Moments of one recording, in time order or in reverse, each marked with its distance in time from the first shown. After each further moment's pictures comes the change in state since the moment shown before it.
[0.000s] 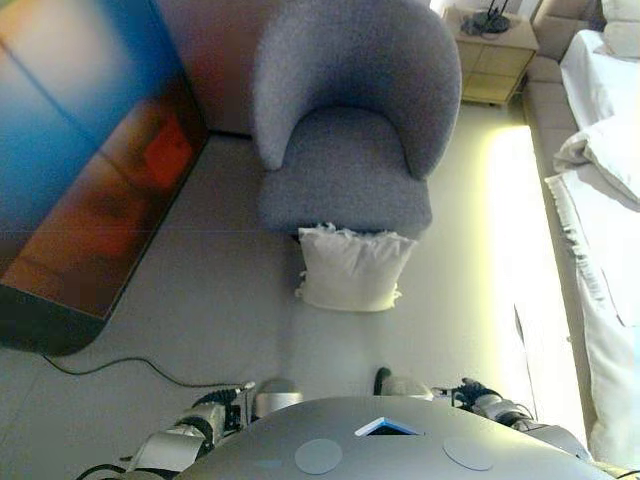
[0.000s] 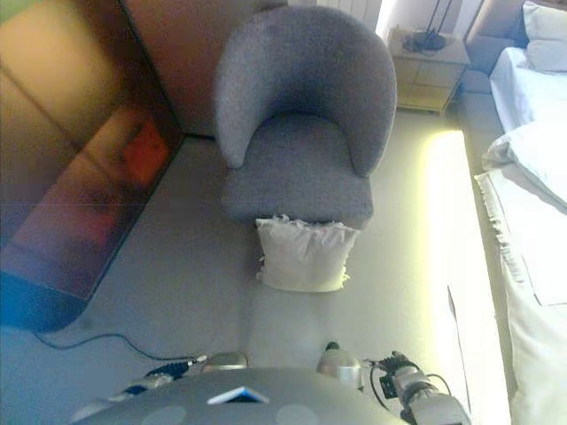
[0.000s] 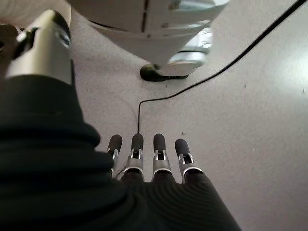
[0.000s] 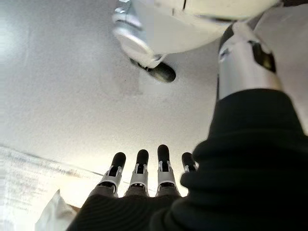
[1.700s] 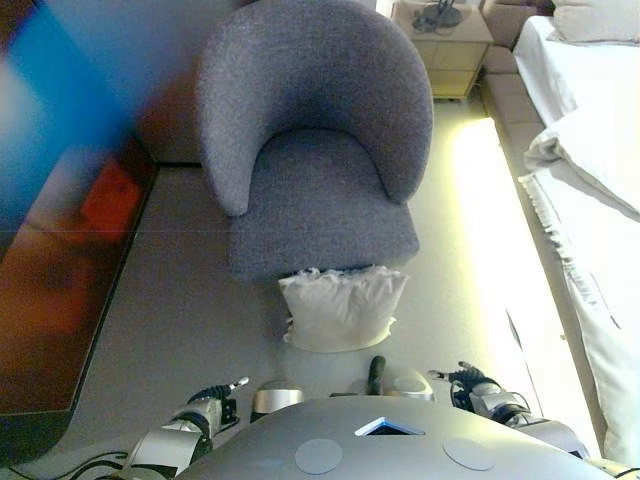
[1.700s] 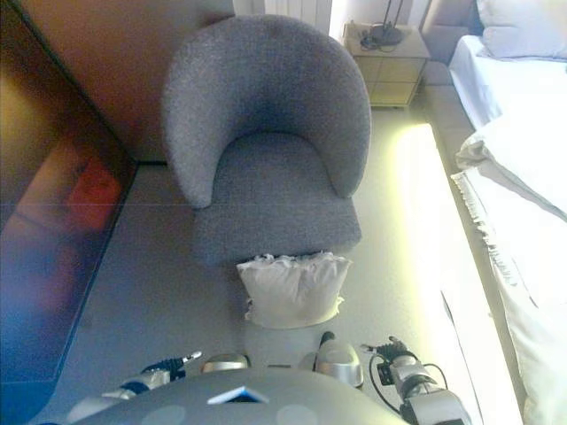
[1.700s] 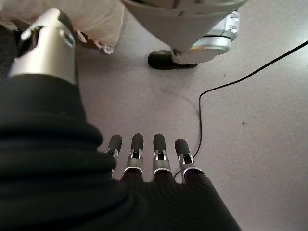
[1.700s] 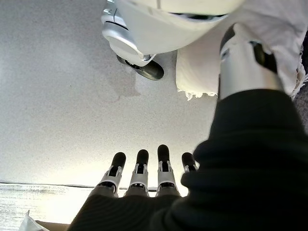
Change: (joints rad) left arm 0.003 0.003 -0.019 -0.039 -0.047 0.024 0.058; right arm 0.054 0.003 -0.033 -0.034 0.005 -0.063 -0.004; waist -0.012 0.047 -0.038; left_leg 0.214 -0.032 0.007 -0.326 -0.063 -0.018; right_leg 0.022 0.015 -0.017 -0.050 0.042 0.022
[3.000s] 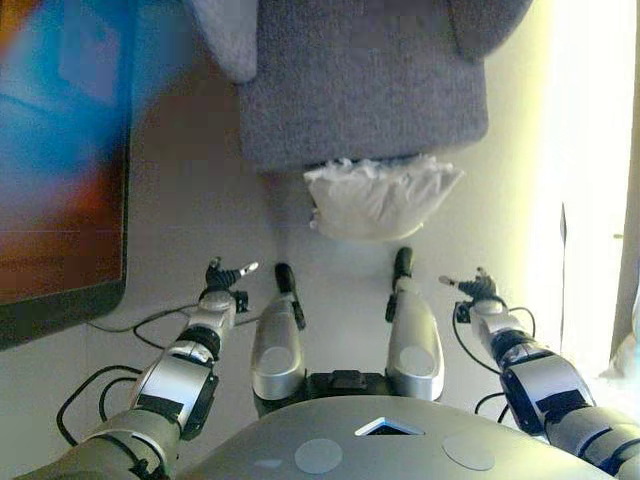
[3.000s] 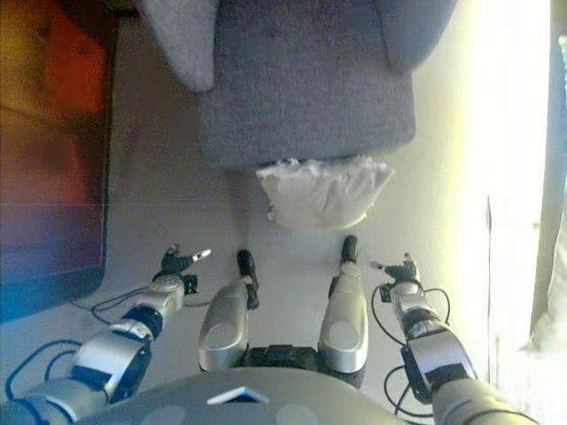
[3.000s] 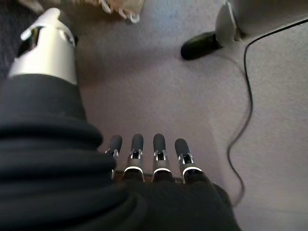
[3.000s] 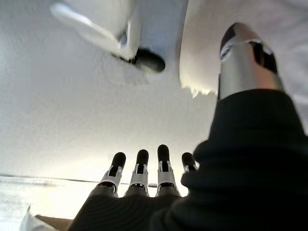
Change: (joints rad) left arm -0.374 0.040 -0.175 -0.186 -0.075 -0.231 0.138; right arm -0.379 -0.092 0.054 -0.045 0.250 -0.085 -0.248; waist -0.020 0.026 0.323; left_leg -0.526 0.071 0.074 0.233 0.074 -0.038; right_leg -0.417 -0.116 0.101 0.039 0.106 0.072
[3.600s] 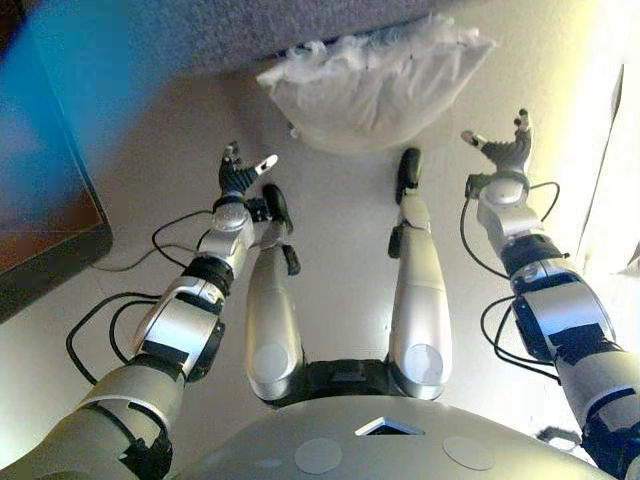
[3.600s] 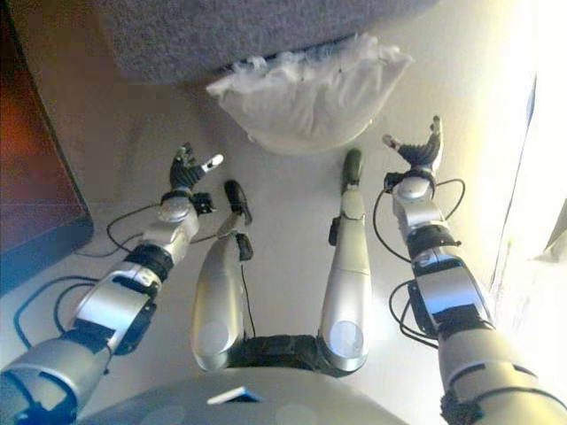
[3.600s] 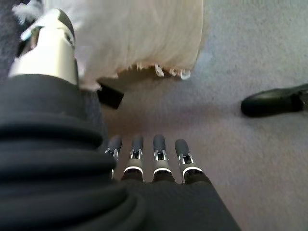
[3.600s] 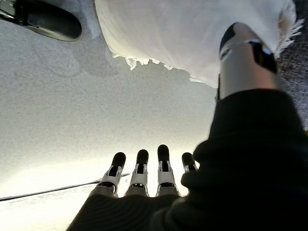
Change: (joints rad) left arm -0.295 0.010 -0.085 -0.140 -0.162 -0.127 -0.011; right arm -0.365 -0.075 0.051 -0.254 0.036 -0.088 -0.189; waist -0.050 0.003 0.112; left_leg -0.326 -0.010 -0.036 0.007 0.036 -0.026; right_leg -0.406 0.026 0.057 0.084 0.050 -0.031
